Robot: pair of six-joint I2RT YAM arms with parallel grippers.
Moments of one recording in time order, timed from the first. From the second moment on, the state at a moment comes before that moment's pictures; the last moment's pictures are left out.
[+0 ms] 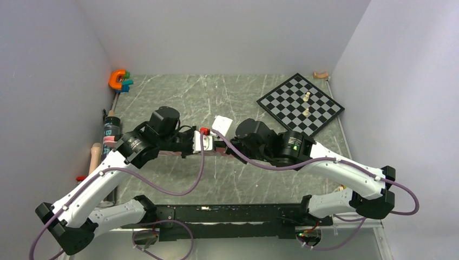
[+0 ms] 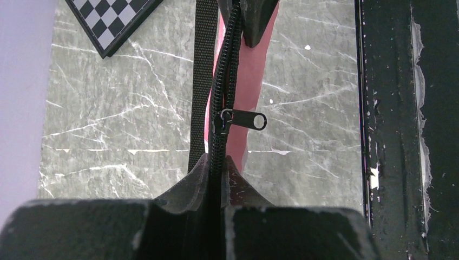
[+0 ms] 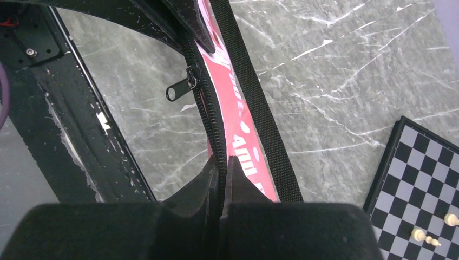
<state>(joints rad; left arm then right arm) -0.71 1.01 1.15 -0.74 0.52 0.73 1.19 1.25 1.43 -0.84 0.19 -0.12</state>
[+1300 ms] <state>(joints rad) -0.51 1.11 1.26 -0.77 0.82 0.61 1.19 0.63 1.42 -0.81 0.66 0.54</state>
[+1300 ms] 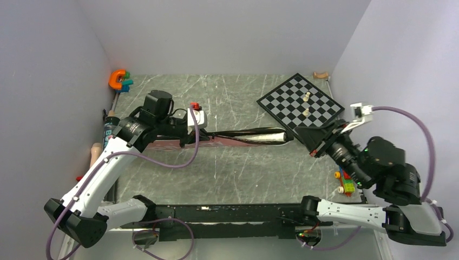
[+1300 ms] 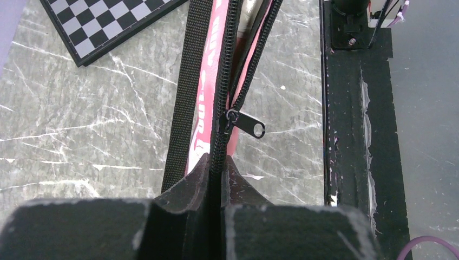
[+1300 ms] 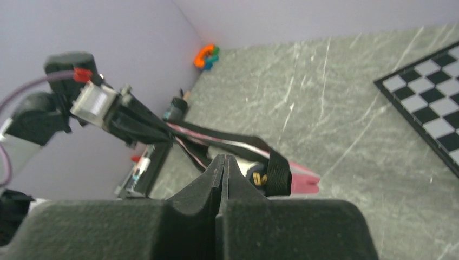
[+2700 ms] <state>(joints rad) -0.51 1.13 1.26 -0.81 0.82 0.66 1.19 0.68 1.18 -0.83 0.58 0.76</state>
